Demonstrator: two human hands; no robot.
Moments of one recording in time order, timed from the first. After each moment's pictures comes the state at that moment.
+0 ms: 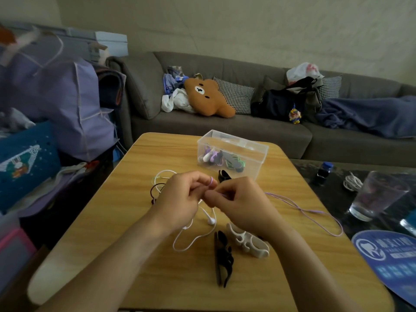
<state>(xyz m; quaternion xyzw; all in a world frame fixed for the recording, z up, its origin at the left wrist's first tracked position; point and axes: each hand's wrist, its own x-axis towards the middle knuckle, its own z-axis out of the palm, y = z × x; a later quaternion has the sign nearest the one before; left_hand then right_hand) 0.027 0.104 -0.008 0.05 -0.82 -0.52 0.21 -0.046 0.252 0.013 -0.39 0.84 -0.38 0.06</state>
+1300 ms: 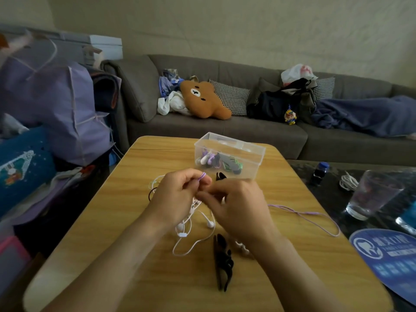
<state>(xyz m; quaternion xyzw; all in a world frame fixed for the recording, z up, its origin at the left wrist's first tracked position) 0.025 0.099 -0.001 0.06 -0.80 -0.56 0.23 -0.039 0.241 0.002 -0.44 0.80 -0.34 -0.21</state>
